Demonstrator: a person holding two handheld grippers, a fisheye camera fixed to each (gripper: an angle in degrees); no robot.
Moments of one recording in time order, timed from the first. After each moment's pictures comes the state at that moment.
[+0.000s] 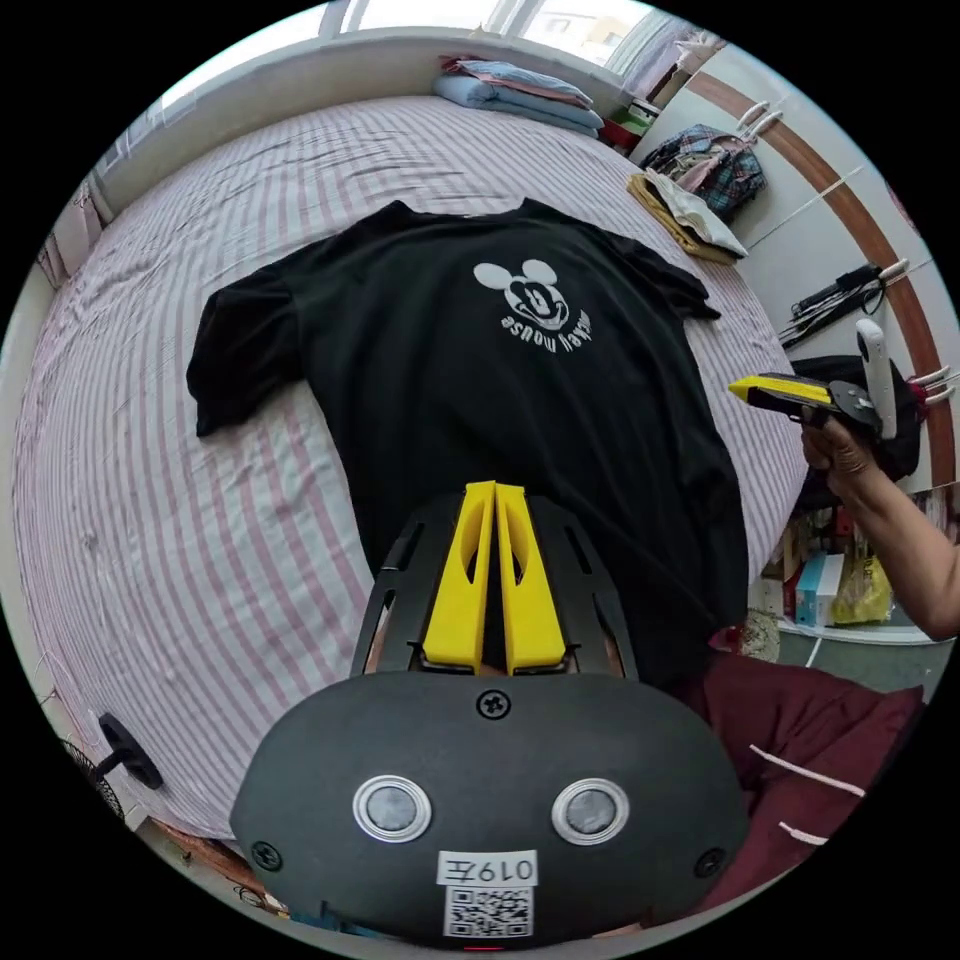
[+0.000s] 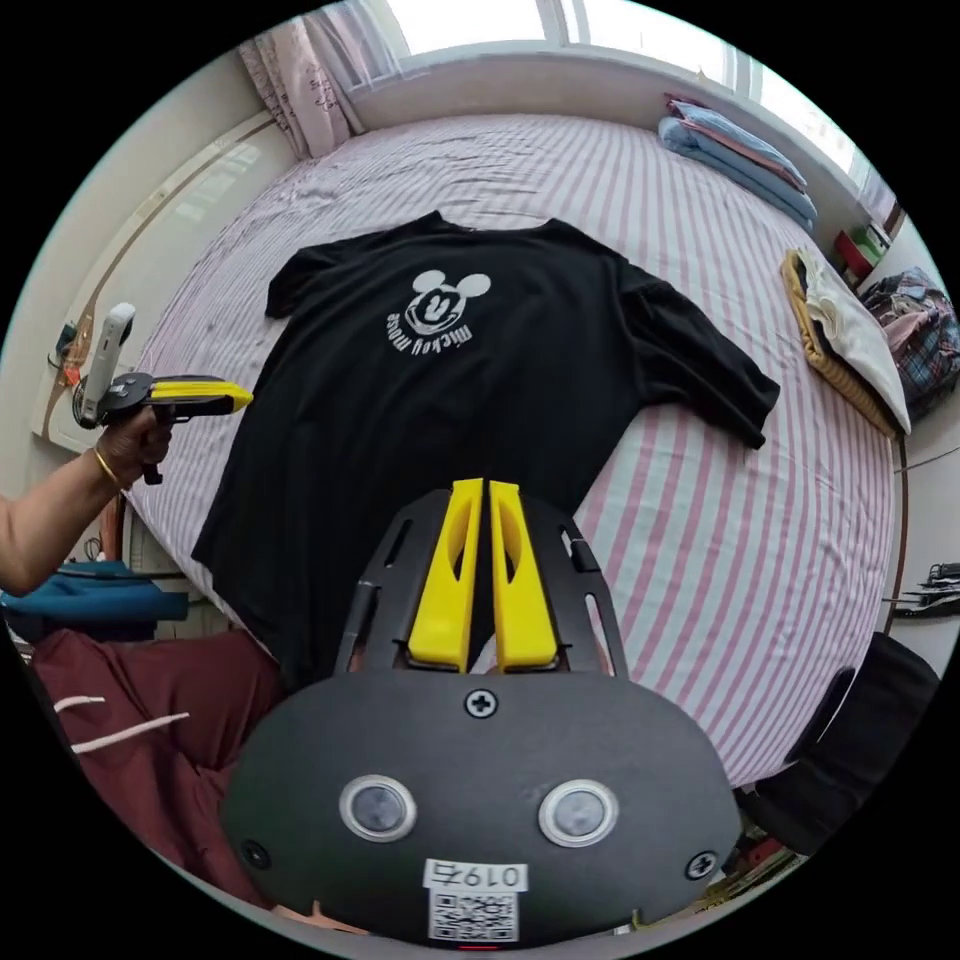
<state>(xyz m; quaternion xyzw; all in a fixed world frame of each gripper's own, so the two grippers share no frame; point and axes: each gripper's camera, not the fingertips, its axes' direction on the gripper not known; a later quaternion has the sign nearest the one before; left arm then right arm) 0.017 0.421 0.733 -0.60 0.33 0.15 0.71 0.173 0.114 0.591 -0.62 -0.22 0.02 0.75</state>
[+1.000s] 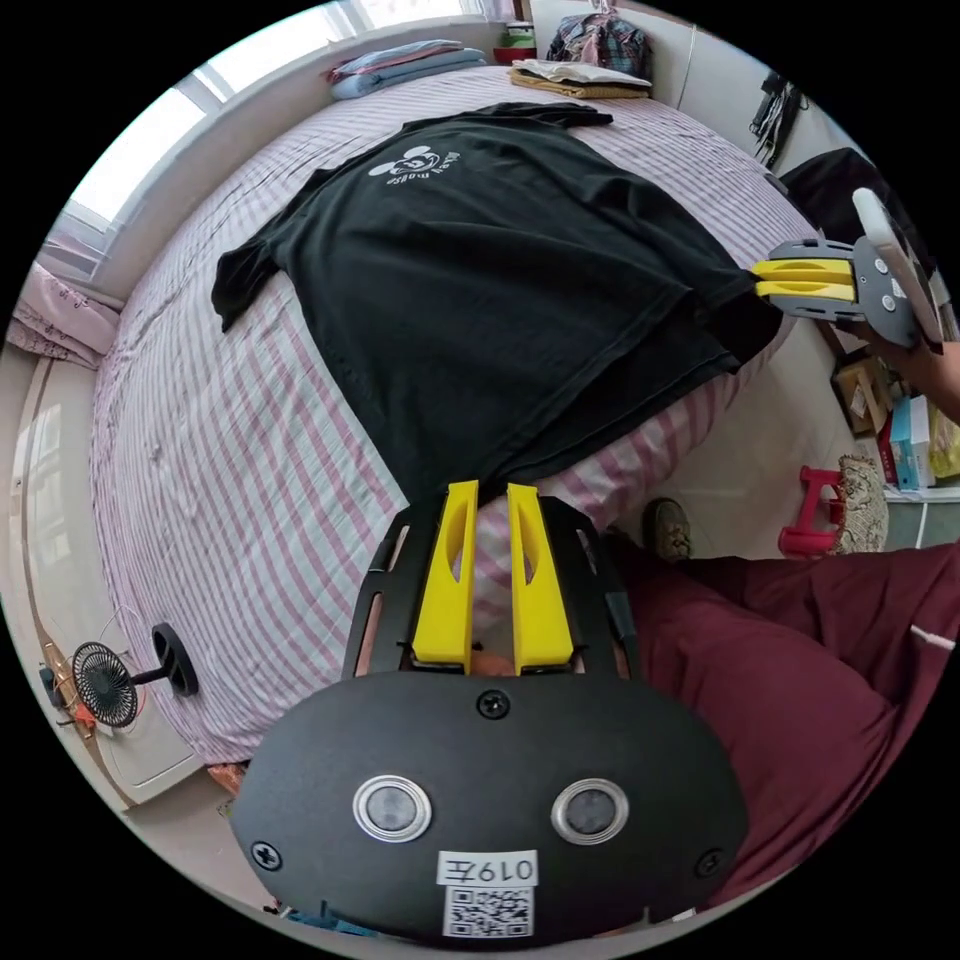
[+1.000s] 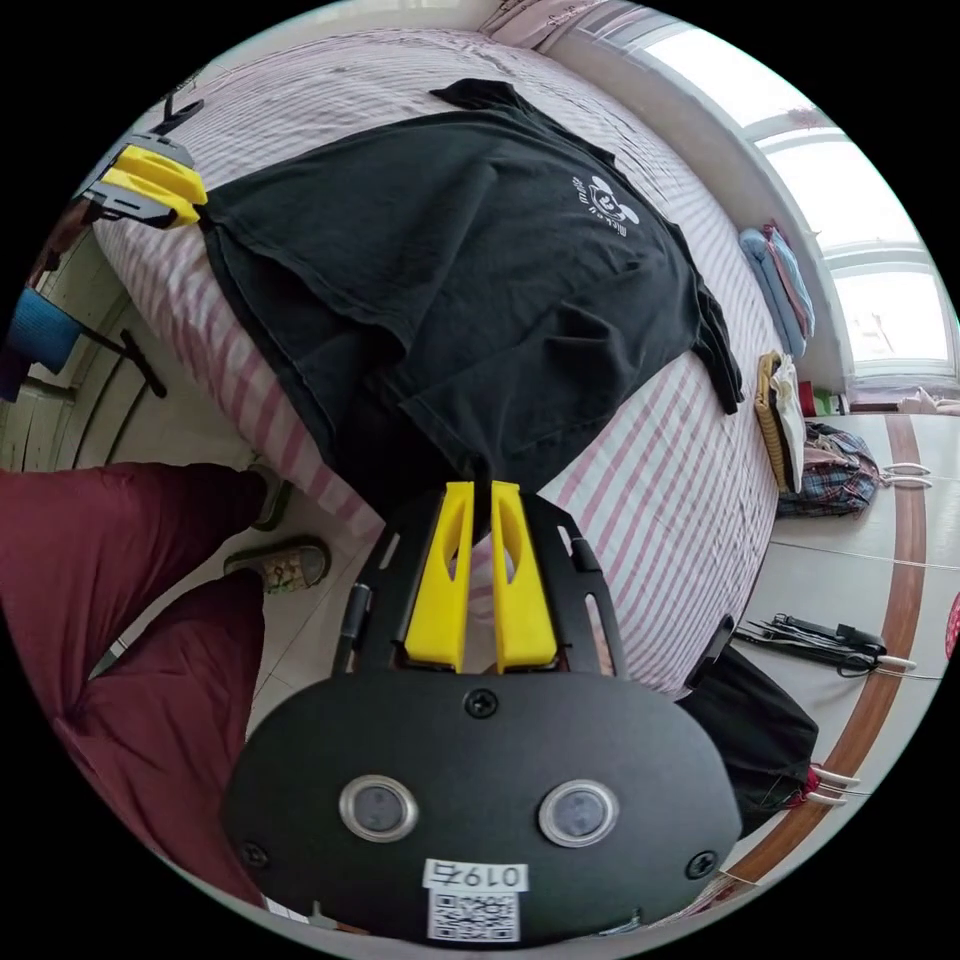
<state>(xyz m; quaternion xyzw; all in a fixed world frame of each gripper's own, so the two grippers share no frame) -0.002 0.579 0.500 -0.57 0.27 0.31 0.71 -0.036 0.309 0.377 -0.60 -0.16 -0.27 0.74</state>
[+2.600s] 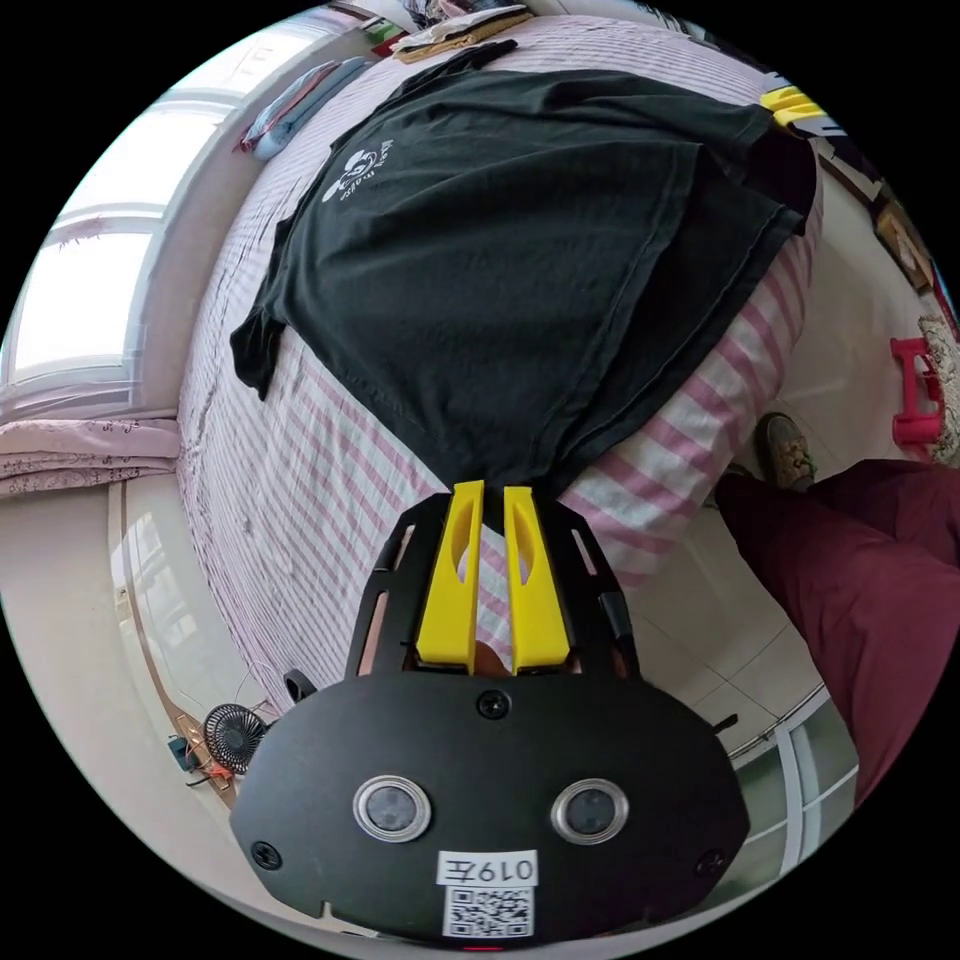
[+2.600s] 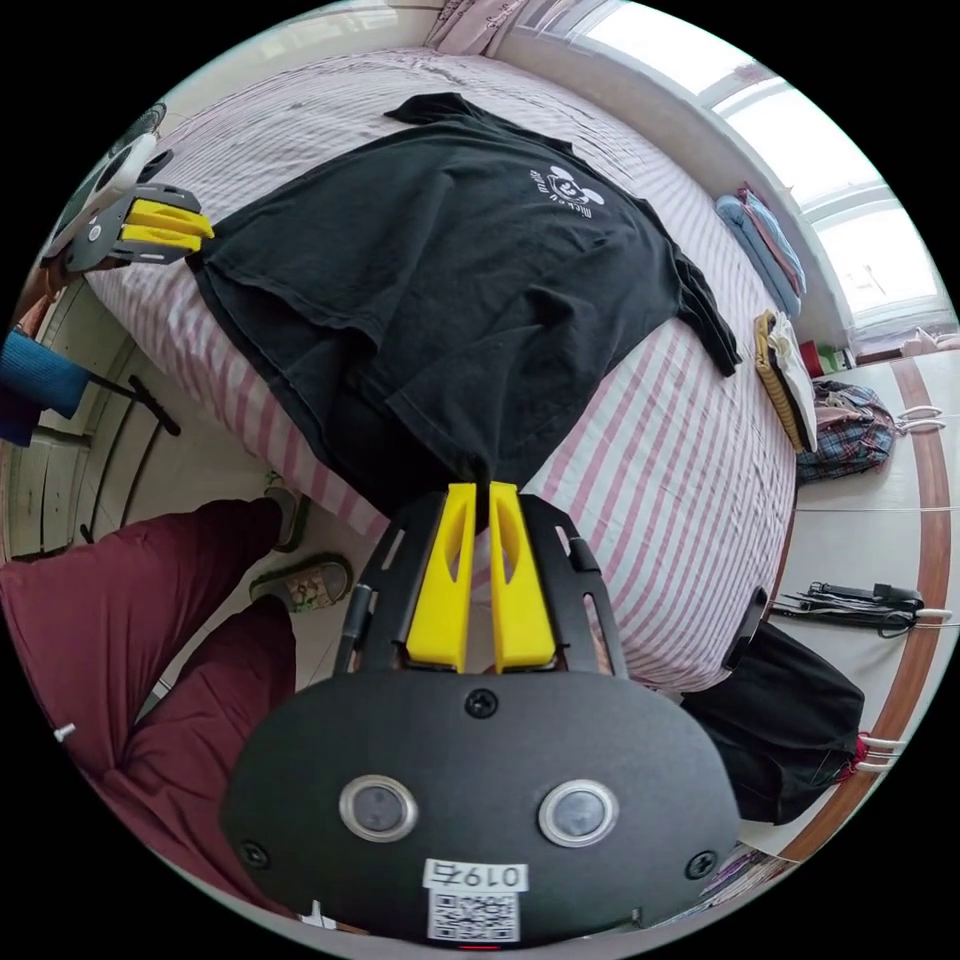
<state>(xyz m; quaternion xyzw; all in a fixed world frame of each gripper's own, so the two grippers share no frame) 0.029 0.713 0.480 -0.49 0.22 0.50 0.68 -0.042 0.474 0.359 -0.60 -0.15 -0.20 0.76</state>
